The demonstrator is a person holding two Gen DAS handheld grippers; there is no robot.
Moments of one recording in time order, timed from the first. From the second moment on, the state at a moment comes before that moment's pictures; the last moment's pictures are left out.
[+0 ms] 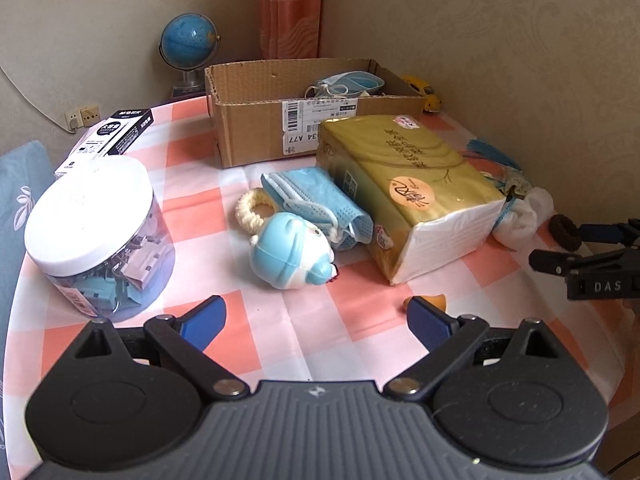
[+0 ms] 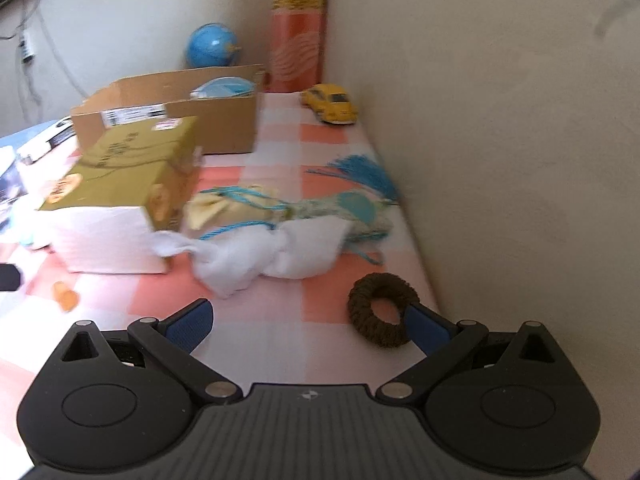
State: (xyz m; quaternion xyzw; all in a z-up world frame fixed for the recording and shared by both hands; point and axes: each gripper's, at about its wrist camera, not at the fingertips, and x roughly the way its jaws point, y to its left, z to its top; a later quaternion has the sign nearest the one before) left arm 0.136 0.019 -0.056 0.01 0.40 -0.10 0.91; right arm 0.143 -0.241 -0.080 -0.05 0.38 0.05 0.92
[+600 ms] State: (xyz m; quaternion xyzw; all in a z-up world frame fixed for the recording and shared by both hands) left arm 0.135 0.008 -0.059 0.03 0.39 -0.13 0.91; right arm 0.135 -0.251 -0.087 -0.04 0.40 0.04 0.92
